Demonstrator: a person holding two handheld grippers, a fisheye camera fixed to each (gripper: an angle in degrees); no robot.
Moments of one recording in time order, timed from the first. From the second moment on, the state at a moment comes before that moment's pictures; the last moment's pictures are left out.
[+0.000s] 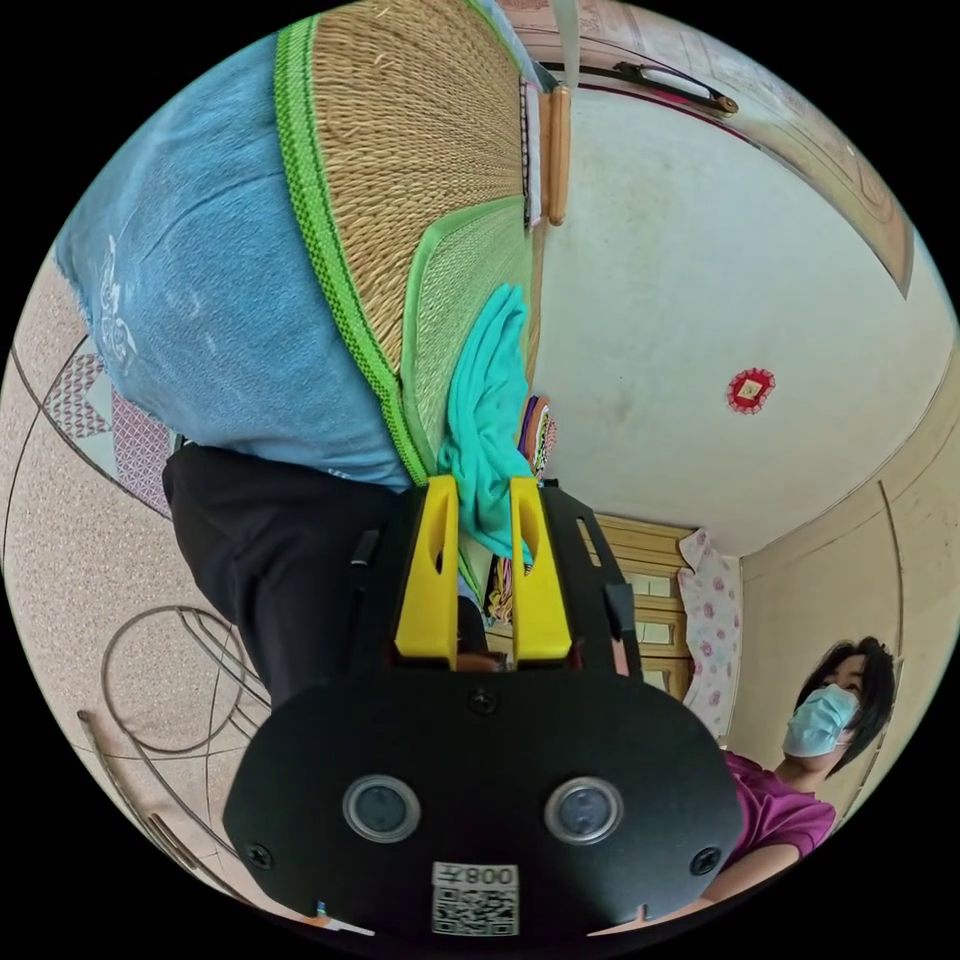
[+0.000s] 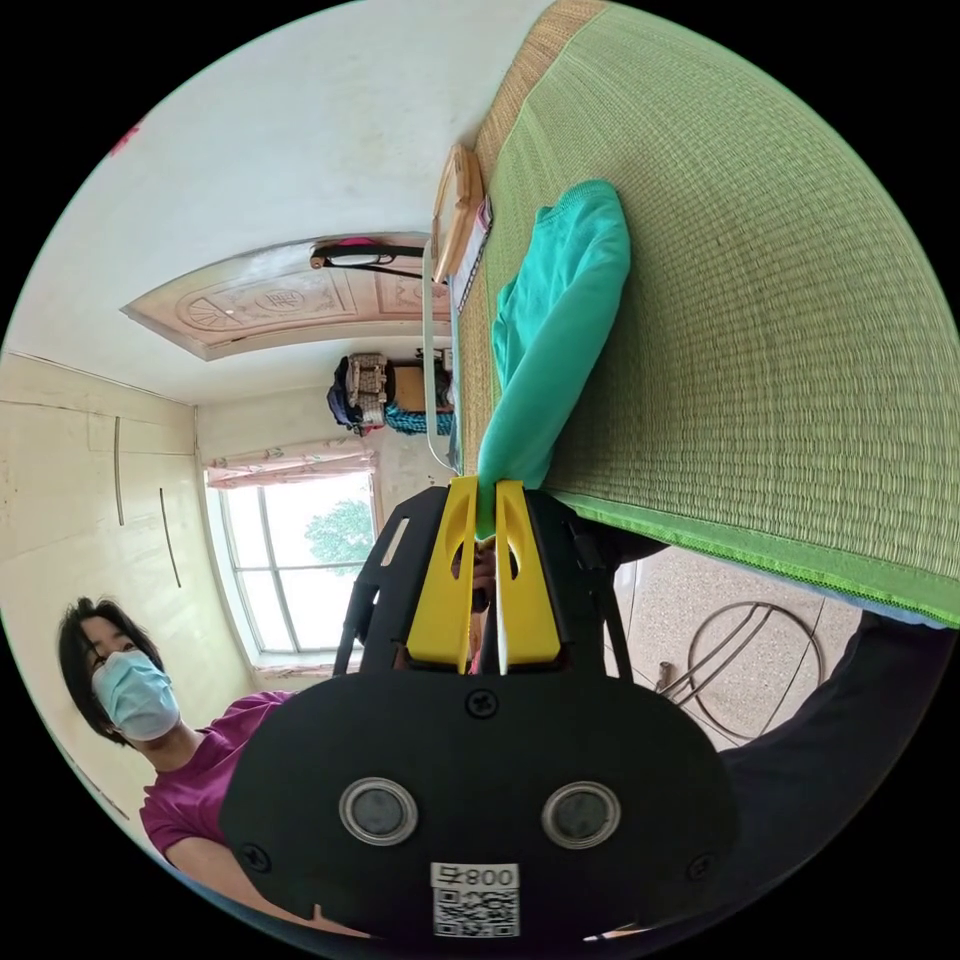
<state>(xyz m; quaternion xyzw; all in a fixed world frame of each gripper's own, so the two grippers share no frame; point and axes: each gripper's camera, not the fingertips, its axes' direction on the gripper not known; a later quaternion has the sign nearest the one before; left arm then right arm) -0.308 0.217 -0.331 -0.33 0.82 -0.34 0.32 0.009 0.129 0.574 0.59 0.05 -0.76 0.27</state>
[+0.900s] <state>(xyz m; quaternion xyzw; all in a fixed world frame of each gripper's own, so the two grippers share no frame) -0.343 0.182 -0.375 -0.33 0.83 -0.30 0.33 0.037 0.124 0.545 0.59 0.02 -0.75 0.29</state>
